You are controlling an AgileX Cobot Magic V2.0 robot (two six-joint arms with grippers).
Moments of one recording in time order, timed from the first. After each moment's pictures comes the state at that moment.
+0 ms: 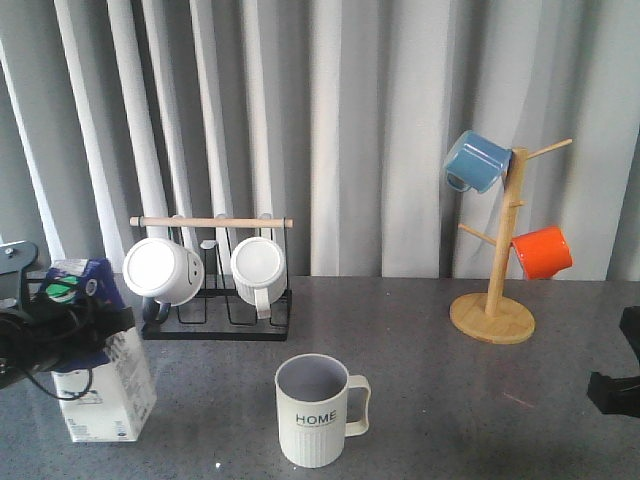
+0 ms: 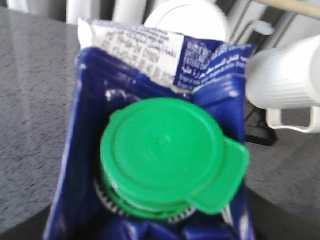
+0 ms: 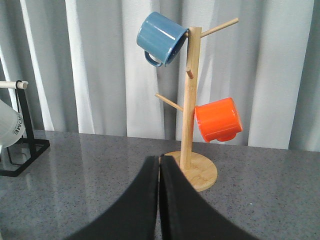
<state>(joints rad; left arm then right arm) -0.09 1.58 -1.06 -0.02 0.00 -0.24 0.01 1.05 -0.58 -0.16 -0.36 0.17</state>
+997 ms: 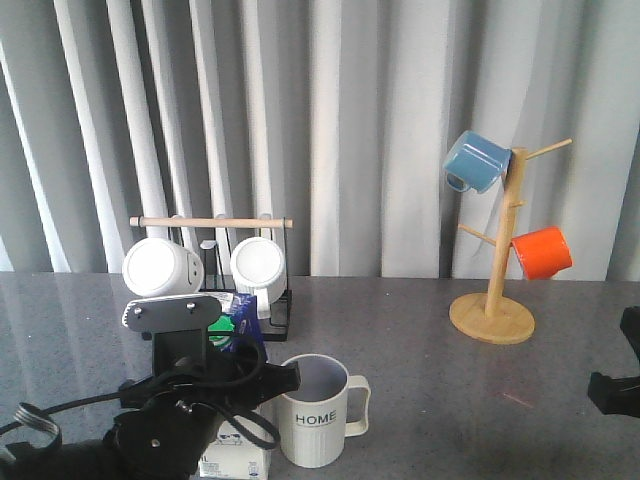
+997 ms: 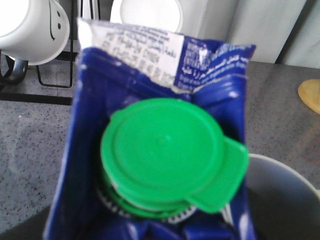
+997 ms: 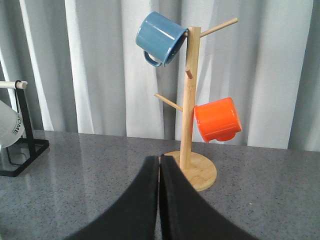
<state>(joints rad) -0.66 1.70 -1.06 -1.30 -0.54 0.85 0.01 1.05 -0.58 -0.16 -0.36 0.17</state>
